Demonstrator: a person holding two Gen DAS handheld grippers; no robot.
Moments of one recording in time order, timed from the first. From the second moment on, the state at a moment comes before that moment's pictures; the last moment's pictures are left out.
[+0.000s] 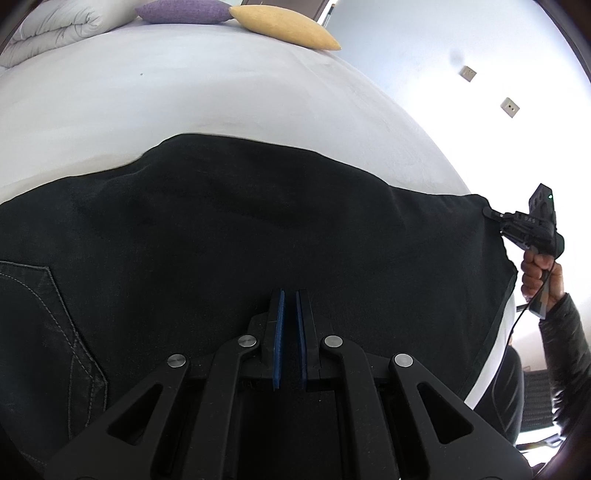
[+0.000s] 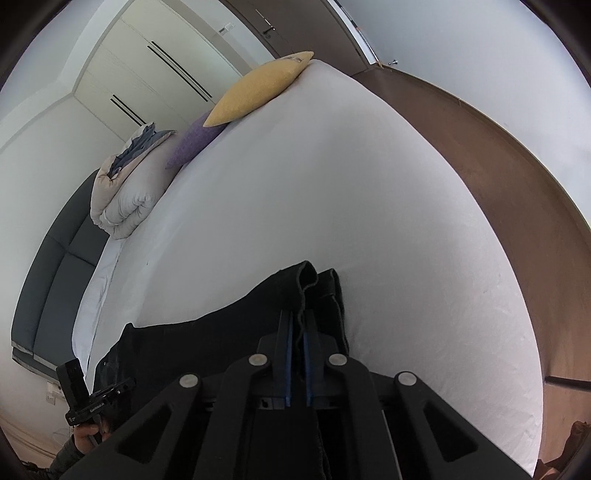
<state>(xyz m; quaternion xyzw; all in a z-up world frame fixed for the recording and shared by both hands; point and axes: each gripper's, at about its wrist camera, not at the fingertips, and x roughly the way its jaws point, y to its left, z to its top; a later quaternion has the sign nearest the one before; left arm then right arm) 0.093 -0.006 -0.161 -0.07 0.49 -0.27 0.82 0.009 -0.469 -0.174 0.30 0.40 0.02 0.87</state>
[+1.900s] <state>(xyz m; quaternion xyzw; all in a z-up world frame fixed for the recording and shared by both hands) 0.068 0.164 -0.175 -0.15 0.46 -0.21 0.85 -0.079 -0.415 -0.225 0.50 0.27 -0.01 0.82</state>
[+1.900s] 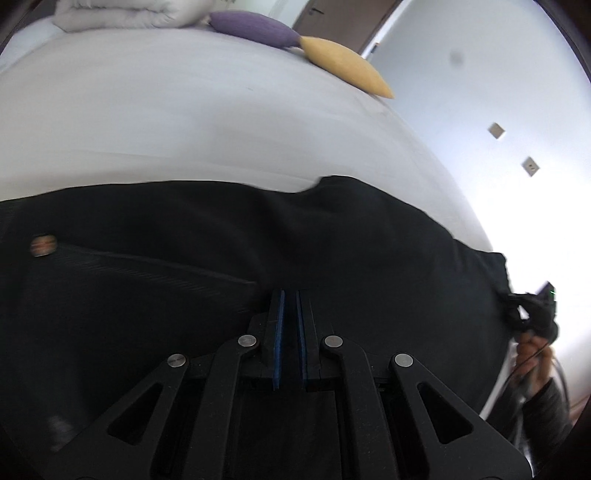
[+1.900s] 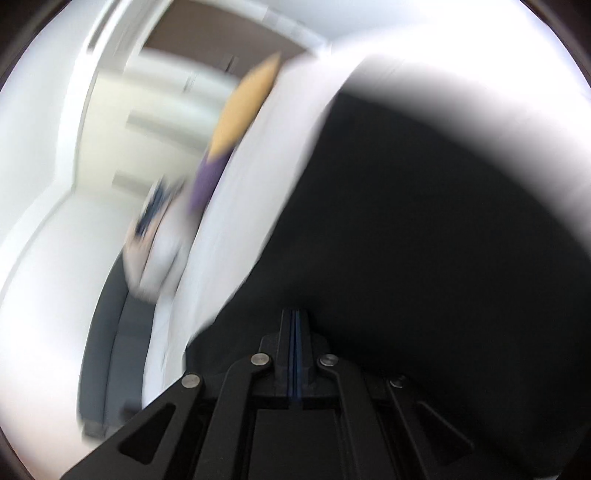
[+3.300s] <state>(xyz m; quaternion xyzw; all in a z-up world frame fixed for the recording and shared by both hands) -0.002 0.127 -0.163 -0.19 0.44 -0.20 0.86 -0.032 -0.212 -0.122 0.22 0.30 0.03 0.93</state>
